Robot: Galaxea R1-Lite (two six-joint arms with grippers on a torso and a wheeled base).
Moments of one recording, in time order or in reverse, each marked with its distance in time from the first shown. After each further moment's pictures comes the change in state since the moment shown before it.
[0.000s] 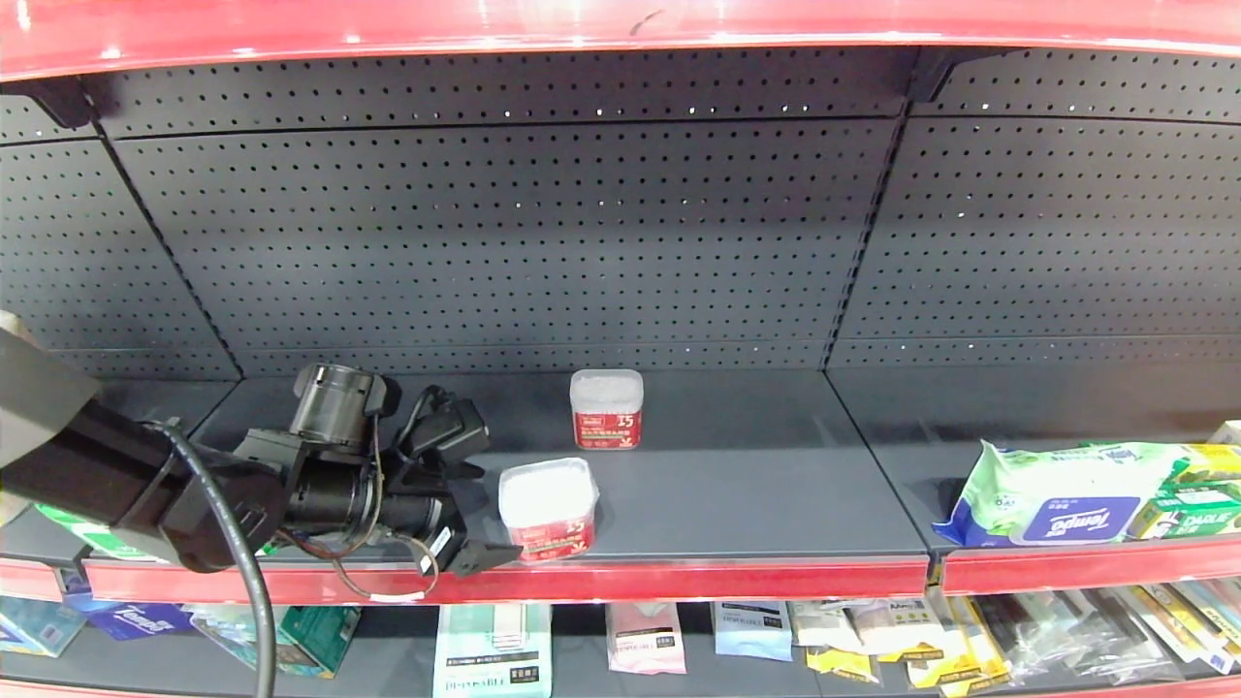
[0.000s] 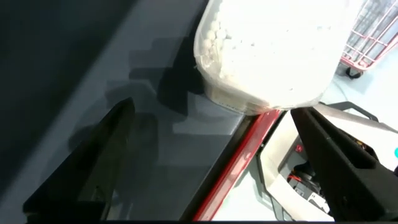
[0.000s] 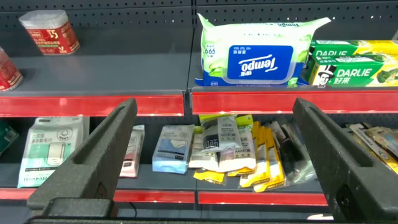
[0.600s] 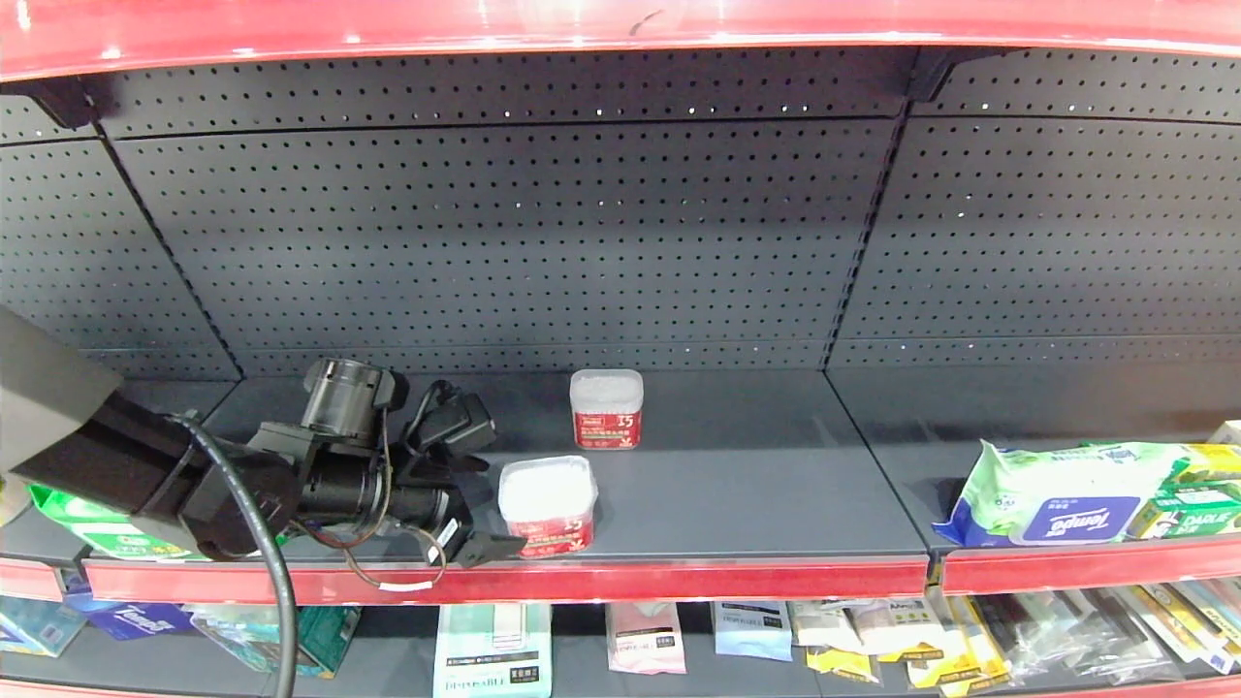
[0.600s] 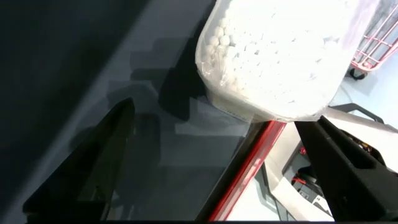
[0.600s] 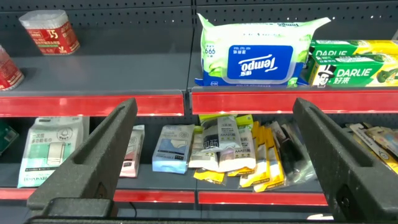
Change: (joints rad) left arm 0.000 0.026 -0.035 0.000 0.002 0.004; right arm 0.000 0.000 0.000 0.000 0.000 0.000
